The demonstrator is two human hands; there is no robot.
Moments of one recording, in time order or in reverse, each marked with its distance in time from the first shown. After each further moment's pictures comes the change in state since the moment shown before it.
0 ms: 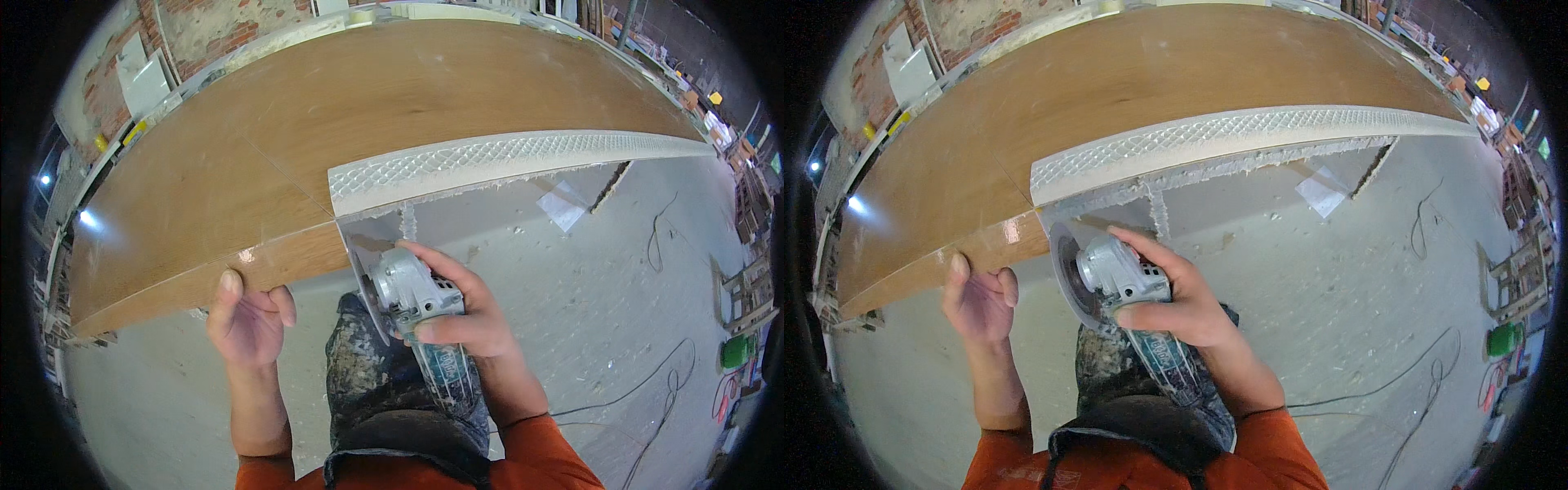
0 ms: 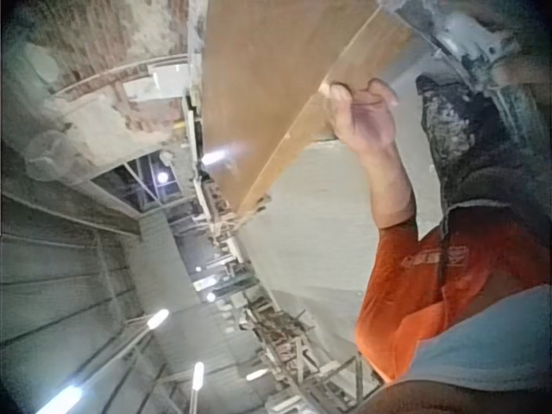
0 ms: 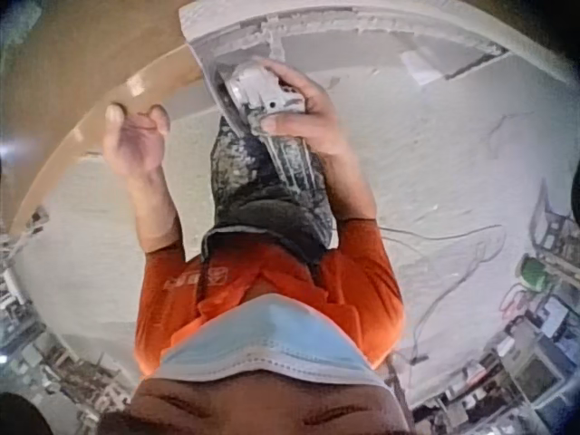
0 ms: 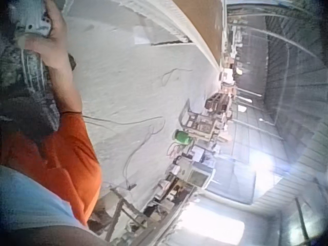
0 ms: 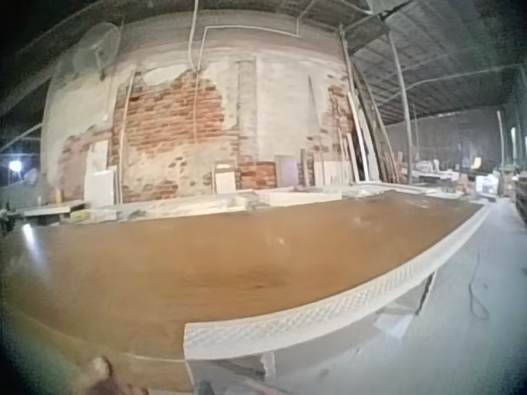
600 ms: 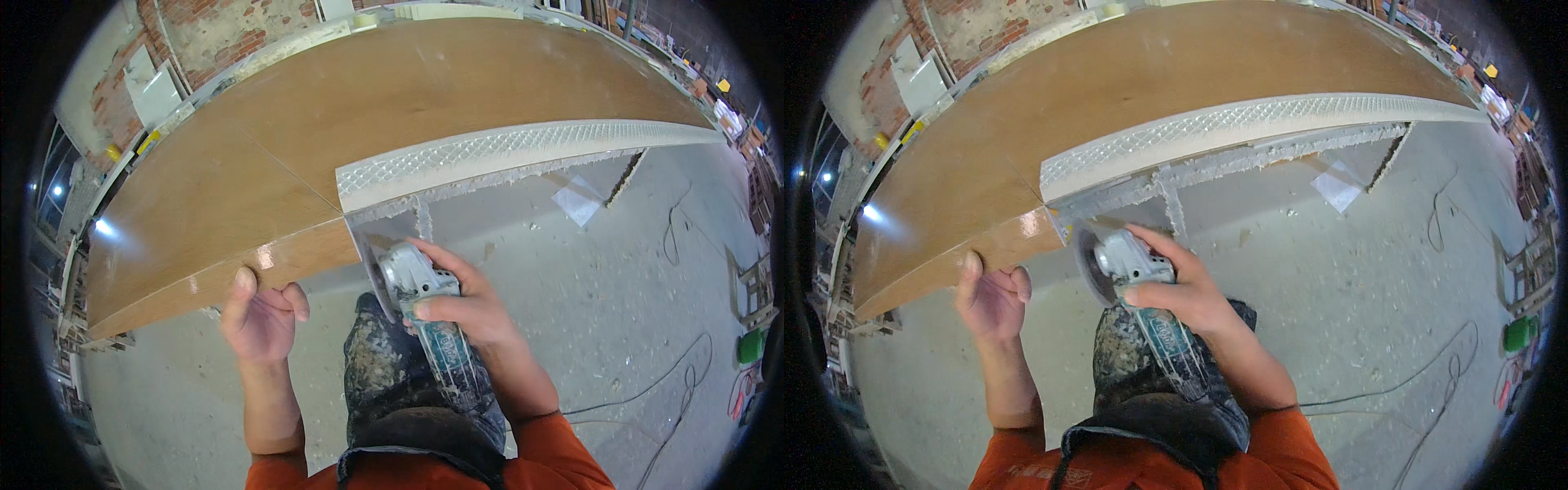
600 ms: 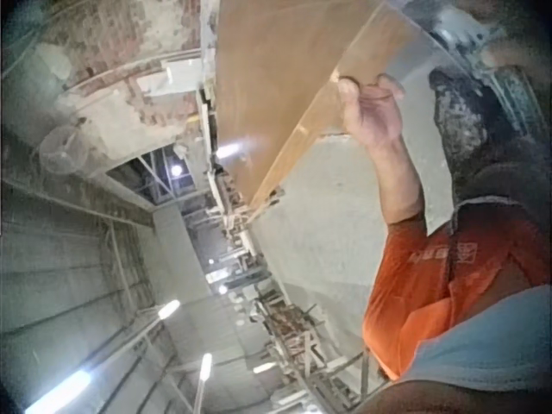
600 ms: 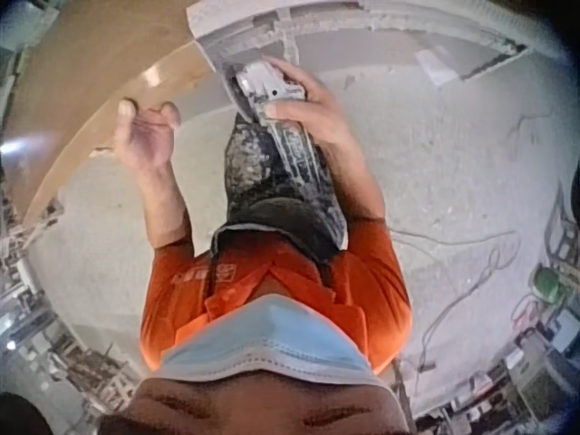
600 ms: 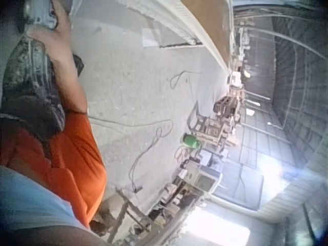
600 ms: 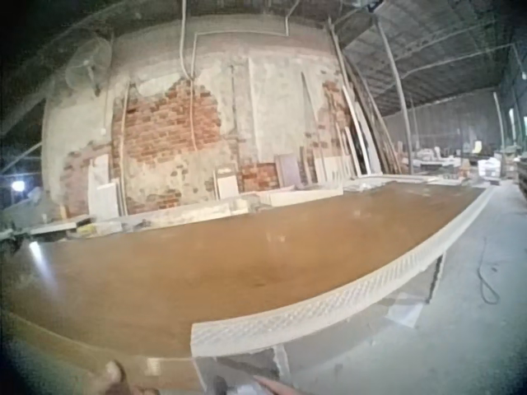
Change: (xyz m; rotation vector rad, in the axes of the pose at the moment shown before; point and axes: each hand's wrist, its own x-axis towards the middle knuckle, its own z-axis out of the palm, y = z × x) left_hand 0.001 0.007 -0.008 0.043 -0.076 -0.029; right_hand 0.007 0.021 -0.004 -0.035 0.138 0.039
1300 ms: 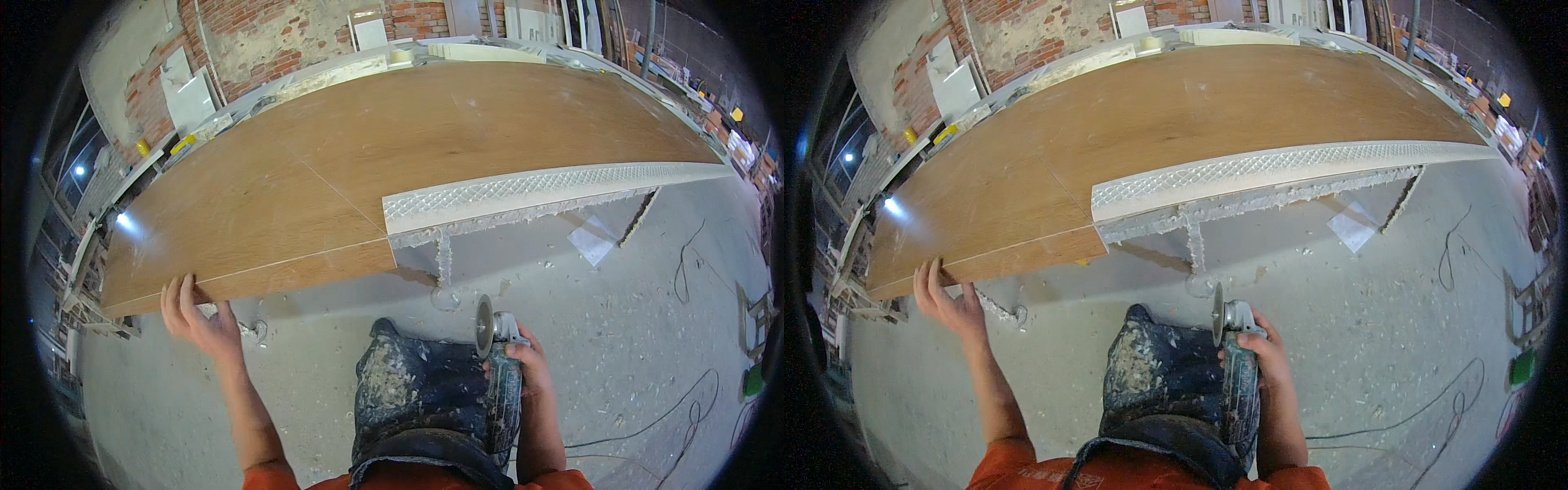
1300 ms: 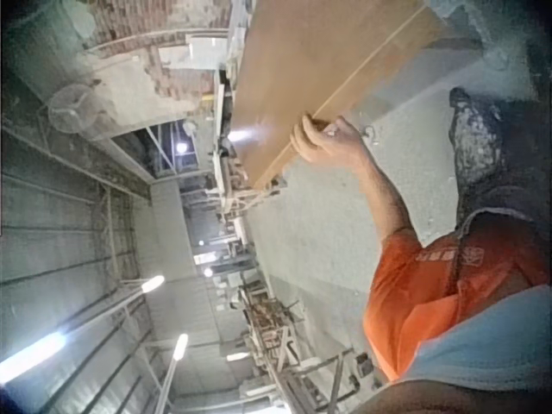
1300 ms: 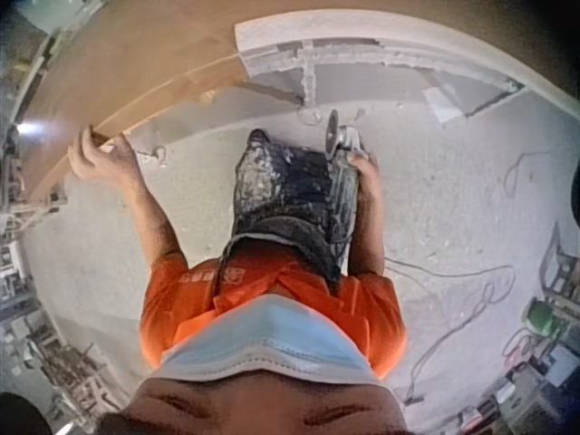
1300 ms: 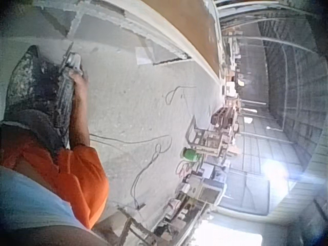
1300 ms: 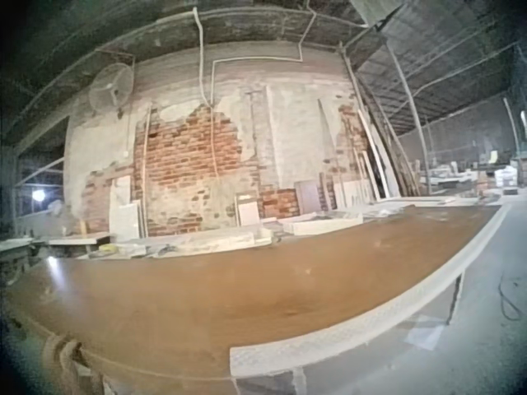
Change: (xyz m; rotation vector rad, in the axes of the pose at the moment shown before) left_hand -0.018 0.076 -0.082 2.170 0.563 1.123; right_hand -0.086 0.048 -0.079 0.261 0.428 0.153
